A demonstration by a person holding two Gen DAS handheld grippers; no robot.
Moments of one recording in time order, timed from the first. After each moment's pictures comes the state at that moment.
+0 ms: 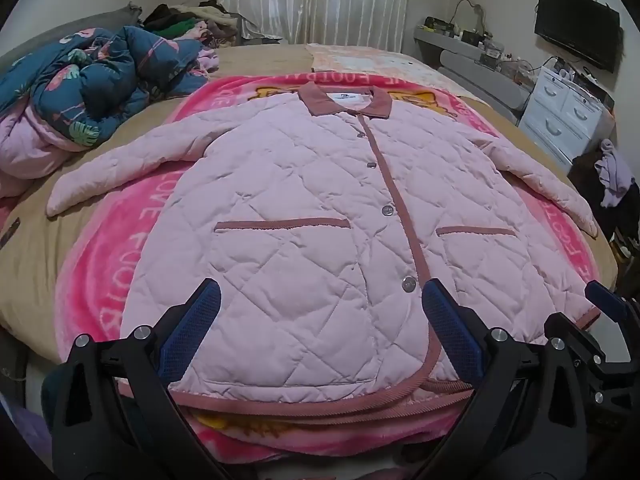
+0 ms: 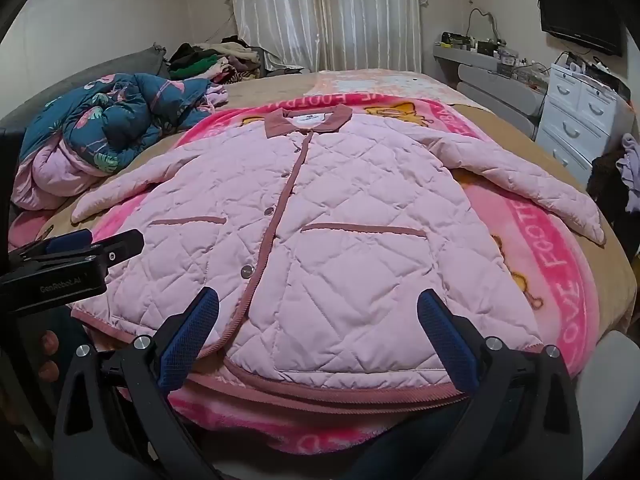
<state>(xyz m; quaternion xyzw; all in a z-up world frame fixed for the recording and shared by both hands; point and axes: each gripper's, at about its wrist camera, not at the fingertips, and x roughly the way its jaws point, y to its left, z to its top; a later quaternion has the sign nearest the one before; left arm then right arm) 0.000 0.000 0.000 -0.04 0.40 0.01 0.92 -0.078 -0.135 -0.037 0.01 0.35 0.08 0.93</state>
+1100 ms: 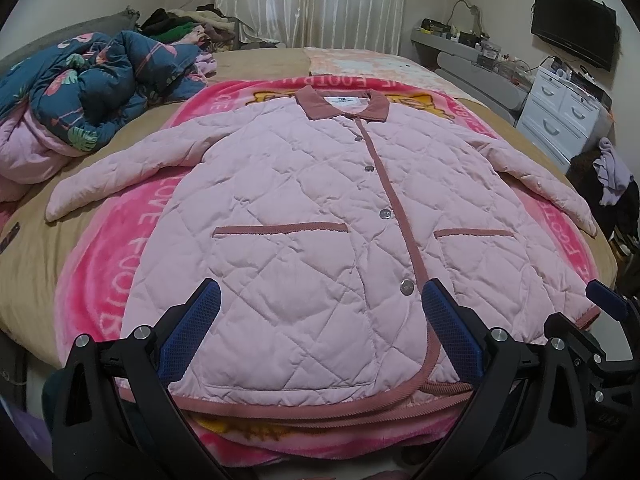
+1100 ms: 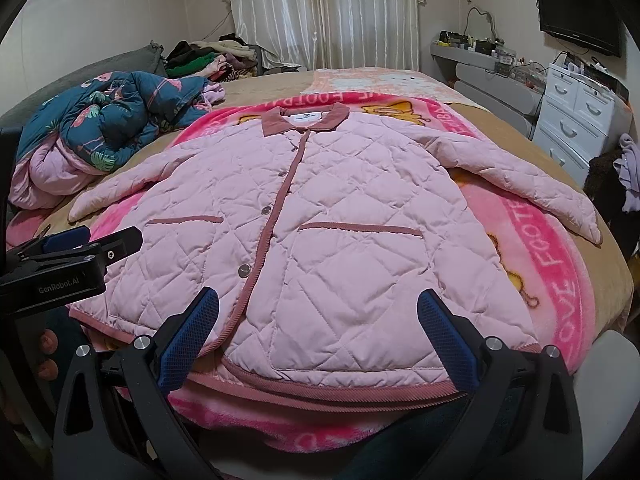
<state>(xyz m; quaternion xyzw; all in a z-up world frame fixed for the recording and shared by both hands) 0.000 0.000 0.000 -0.04 0.39 0.02 0.92 -0.085 -0.134 -0.037 0.01 0.35 0.08 0.93</state>
